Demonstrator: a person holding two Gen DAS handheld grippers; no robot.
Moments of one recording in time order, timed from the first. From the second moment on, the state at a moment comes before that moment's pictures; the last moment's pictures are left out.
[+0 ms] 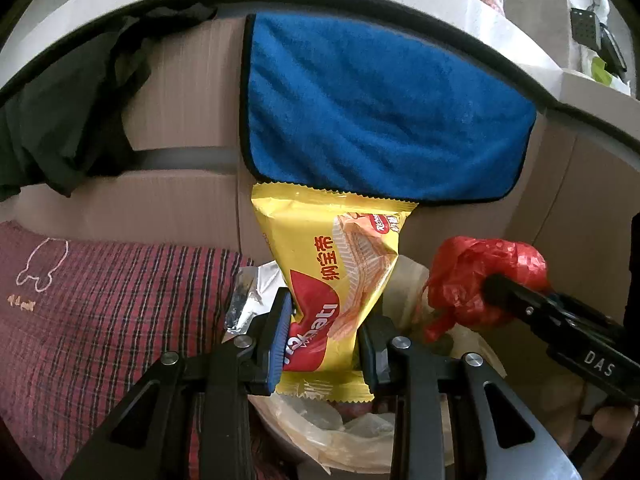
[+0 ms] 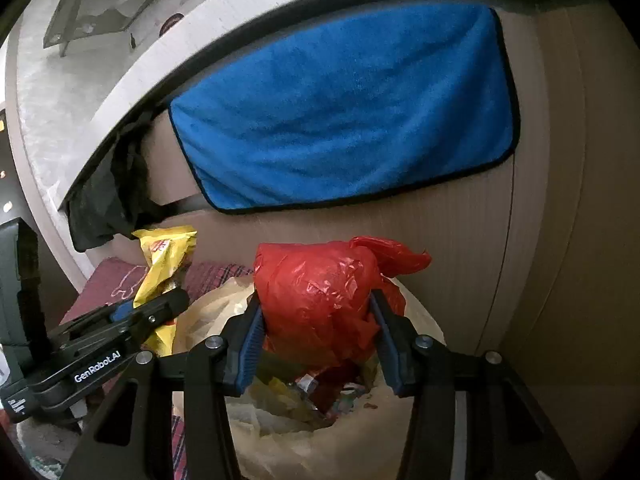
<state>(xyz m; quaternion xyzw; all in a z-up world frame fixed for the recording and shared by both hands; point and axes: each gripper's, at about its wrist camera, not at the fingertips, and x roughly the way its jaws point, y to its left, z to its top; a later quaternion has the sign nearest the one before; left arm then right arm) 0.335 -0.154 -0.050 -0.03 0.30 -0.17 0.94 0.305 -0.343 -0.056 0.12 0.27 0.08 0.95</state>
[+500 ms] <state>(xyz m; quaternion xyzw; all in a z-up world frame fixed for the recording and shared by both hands) 0.358 -0.147 -0.064 -0.07 0.34 -0.21 0.91 0.318 -0.332 -0.063 0.10 0.29 0.06 0.95</state>
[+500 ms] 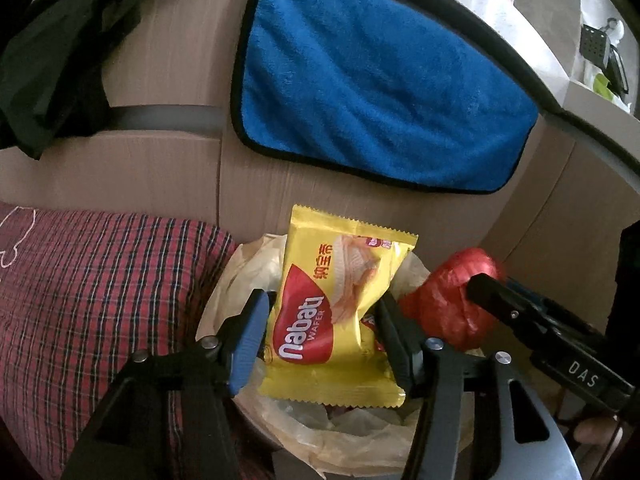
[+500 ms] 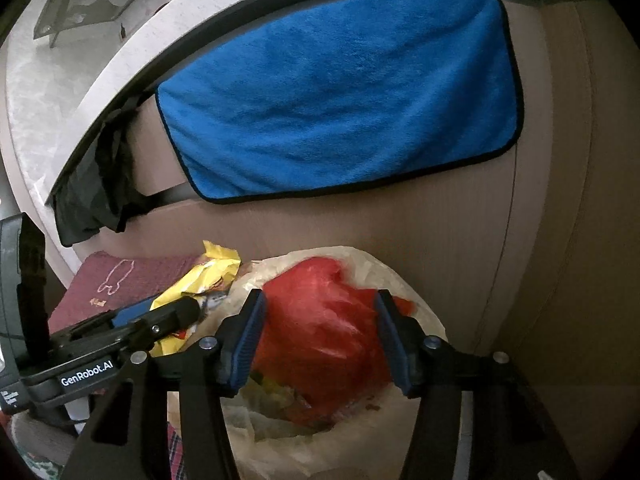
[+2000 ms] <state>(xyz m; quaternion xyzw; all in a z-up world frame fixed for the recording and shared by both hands) 0.028 -0.009 0.008 0.03 0.20 -0.01 0.98 0.024 -0.184 -0.018 -0.01 0.19 0.05 0.98</state>
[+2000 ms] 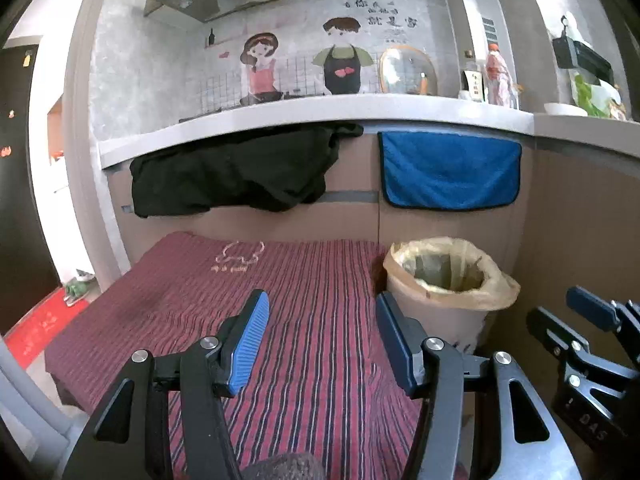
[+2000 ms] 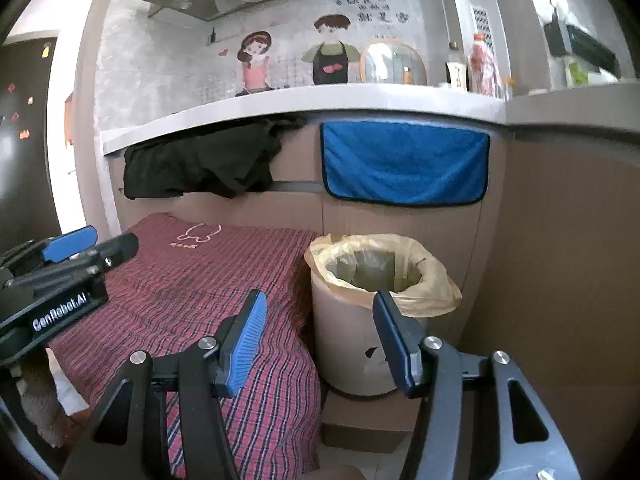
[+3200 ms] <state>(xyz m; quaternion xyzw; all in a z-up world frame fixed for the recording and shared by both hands) 0.010 -0.009 0.015 0.02 0.19 -0.01 0.98 -0.001 -0.190 -0.016 0.01 0.17 0.03 0.98</state>
